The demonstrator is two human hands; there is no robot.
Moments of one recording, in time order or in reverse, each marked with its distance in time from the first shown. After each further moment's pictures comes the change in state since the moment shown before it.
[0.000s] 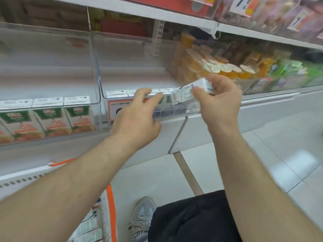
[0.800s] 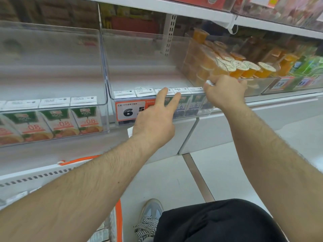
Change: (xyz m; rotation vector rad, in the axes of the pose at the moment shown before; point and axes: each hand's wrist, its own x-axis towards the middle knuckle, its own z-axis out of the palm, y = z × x) left_hand 0.025 0.007 0.035 0.212 -0.190 -0.047; right_hand 0.090 0.057 0.024 -1.118 -0.315 -0.140
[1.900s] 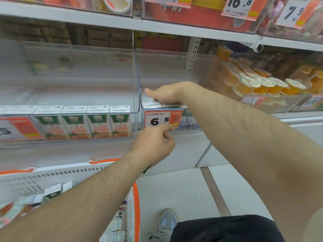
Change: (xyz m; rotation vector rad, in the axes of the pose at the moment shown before) left_hand -0.043 -0.054 -0.007 -0.319 0.049 -0.194; right_hand -0.010 -0.178 -0.028 0.166 -0.901 -0.433
